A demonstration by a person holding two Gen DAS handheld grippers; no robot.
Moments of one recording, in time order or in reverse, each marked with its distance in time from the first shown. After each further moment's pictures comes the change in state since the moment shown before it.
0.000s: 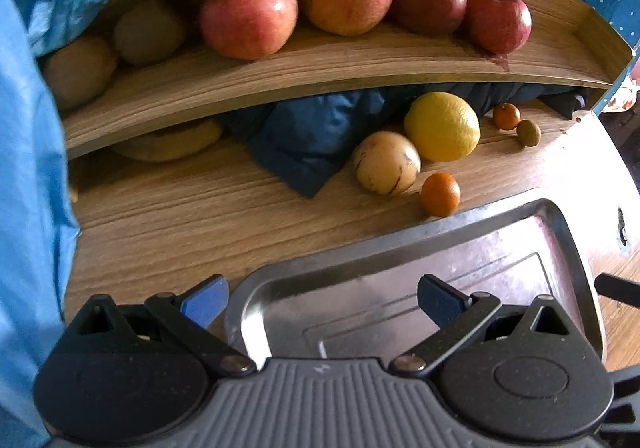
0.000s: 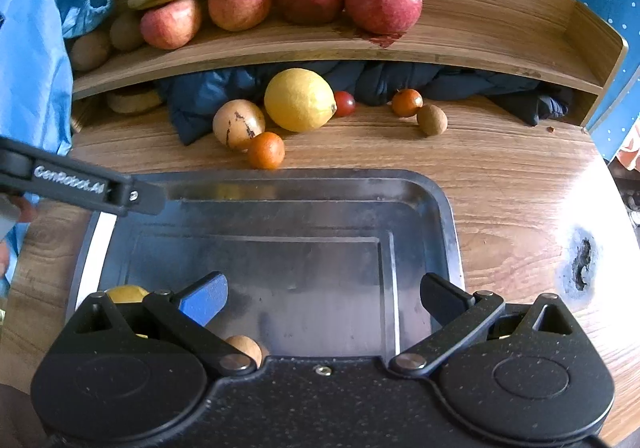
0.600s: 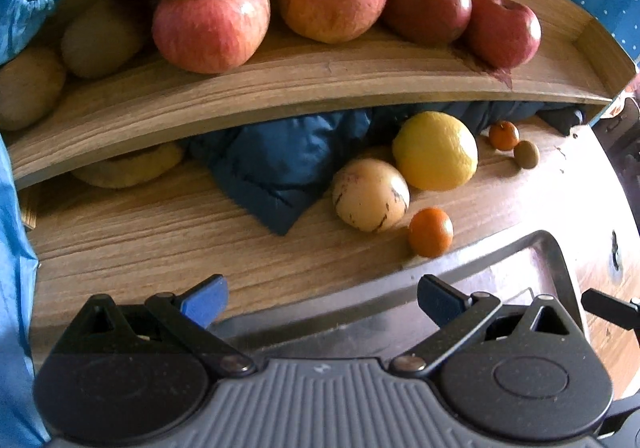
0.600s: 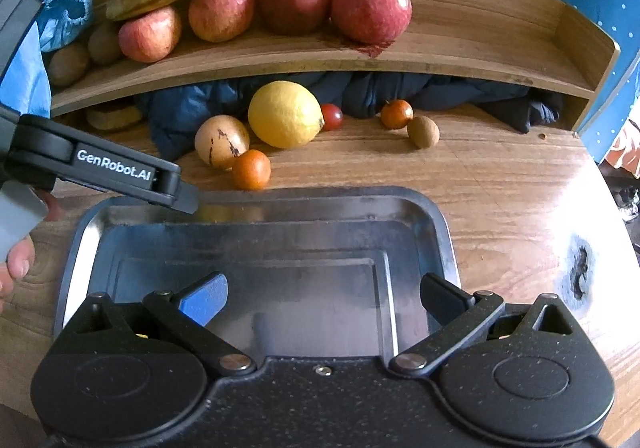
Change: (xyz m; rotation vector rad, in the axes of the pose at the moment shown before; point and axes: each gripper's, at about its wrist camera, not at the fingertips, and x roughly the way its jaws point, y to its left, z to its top) left arm 0.024 0.002 0.027 -0.019 0.013 -0.067; right arm 0.014 0.004 0.010 0.013 -0.035 -0.038
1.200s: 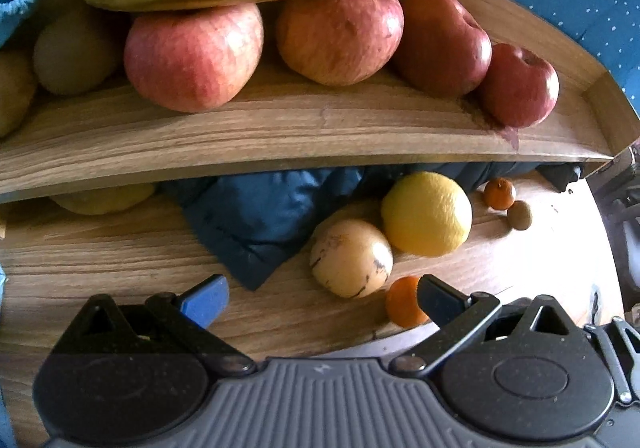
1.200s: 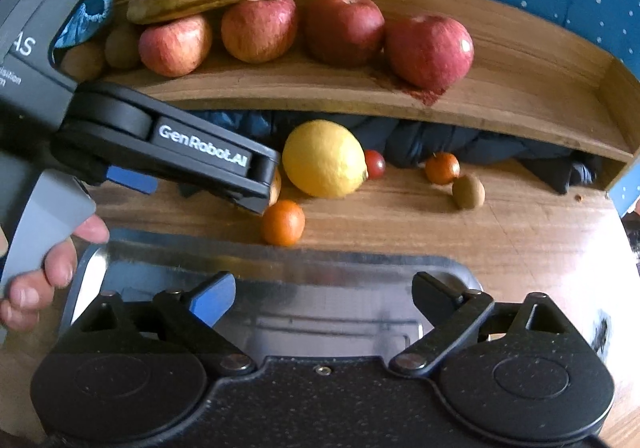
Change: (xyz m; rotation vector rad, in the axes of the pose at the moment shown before) left arm 0.011 0.004 0.029 -0.104 -0.030 -0.068; right arm 0.023 0.024 0.034 -0.098 -0.046 0.018
